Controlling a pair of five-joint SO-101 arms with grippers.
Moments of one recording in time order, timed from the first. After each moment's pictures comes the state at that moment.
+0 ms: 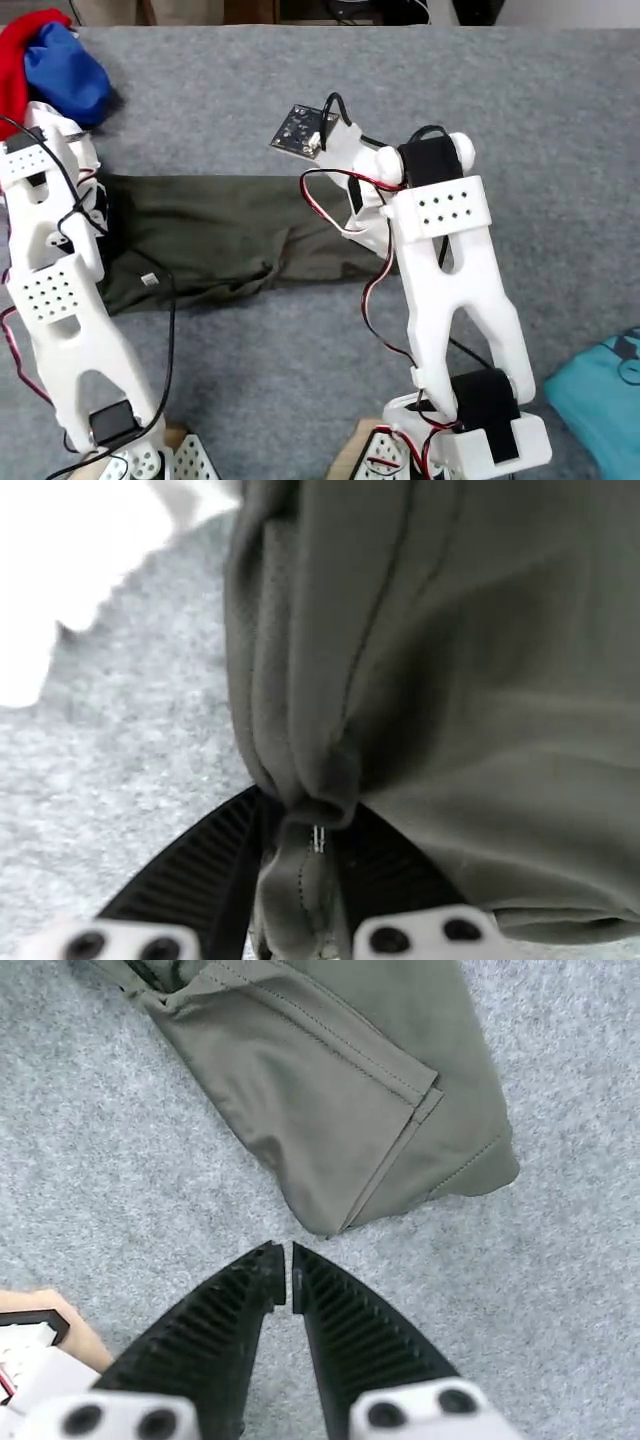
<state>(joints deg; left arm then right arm) -27.9 55.8 -41.9 100.4 -20.6 -17.4 -10.8 0.2 97.2 36.4</state>
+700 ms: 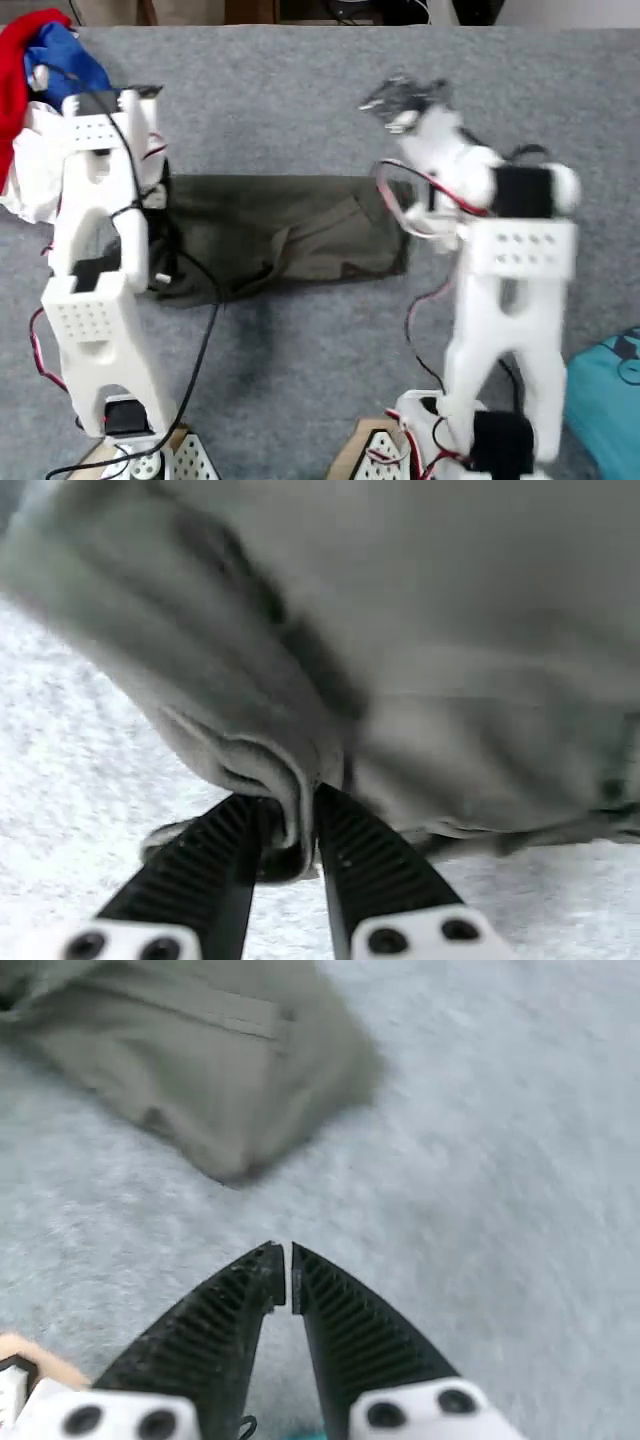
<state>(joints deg) -7.5 29.1 -30.2 100.2 -14.5 2.2 -24.0 0.2 97.2 33.3</state>
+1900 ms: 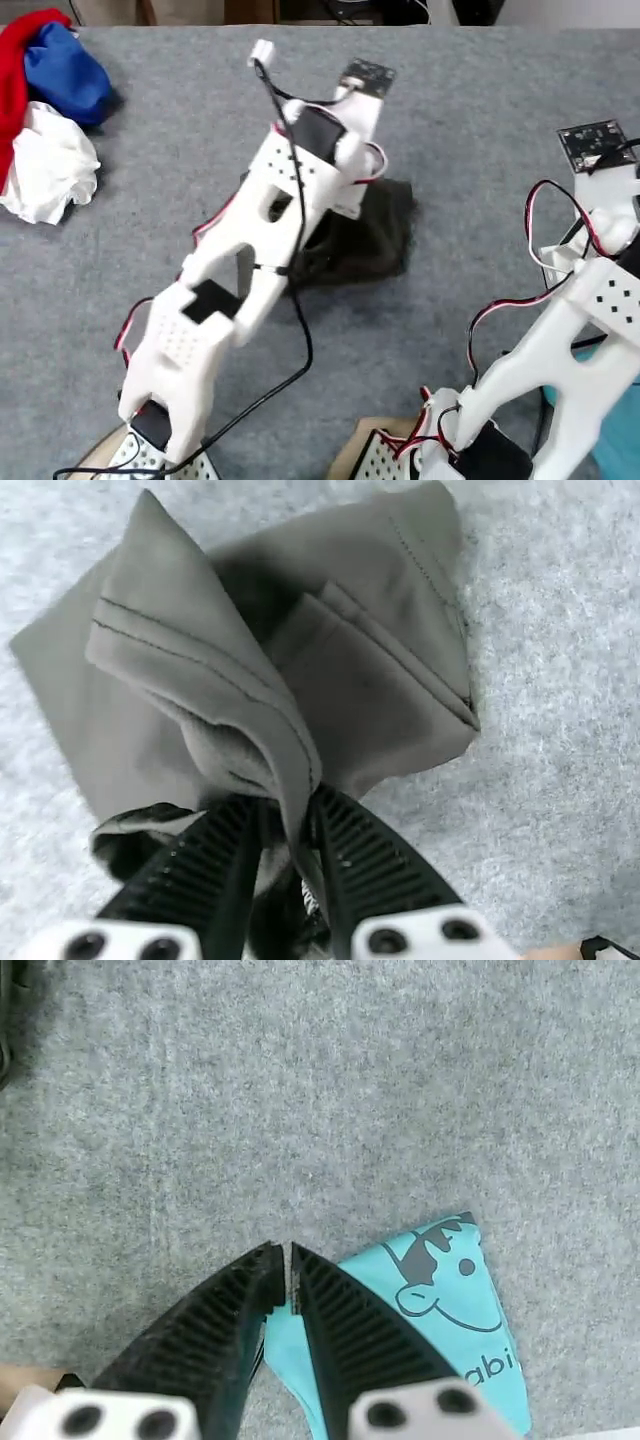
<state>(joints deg) 32.2 34.4 -53.9 100.2 1.9 36.4 -28.4 13.3 90.4 35.2</state>
